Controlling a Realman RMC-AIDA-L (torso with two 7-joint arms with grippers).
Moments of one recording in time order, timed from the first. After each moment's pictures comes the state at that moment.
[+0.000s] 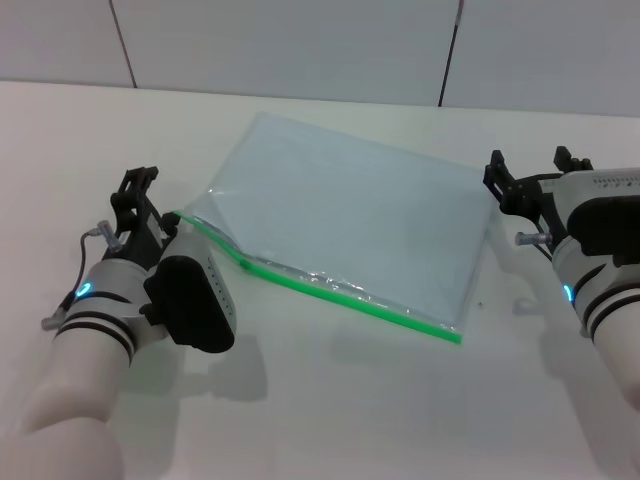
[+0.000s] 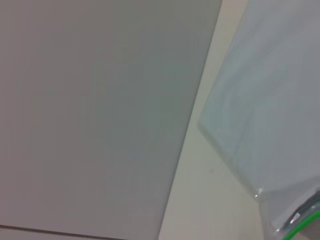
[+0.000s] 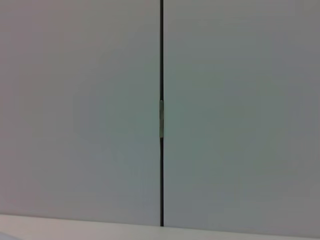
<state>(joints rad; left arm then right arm) -0.52 -2.03 2.79 0.62 1.20 -0.91 -1.34 0.56 2.03 -2.64 -0.73 -1.31 0.80 2.46</state>
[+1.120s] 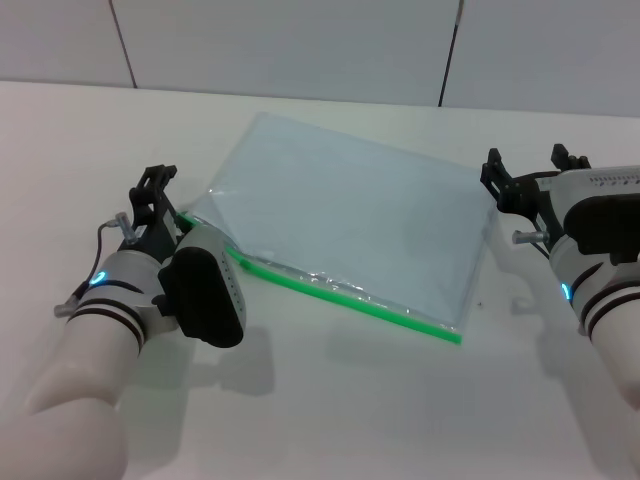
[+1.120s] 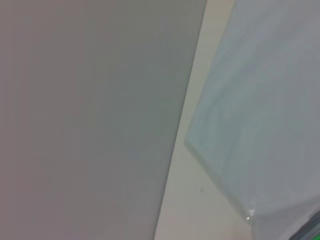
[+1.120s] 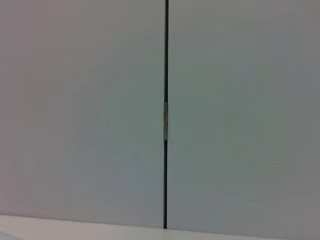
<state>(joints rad) -0.56 -2.03 2.79 0.59 1.20 -0.84 -1.34 0.56 2.03 -2.64 -0.74 -1.31 0.80 2.45</state>
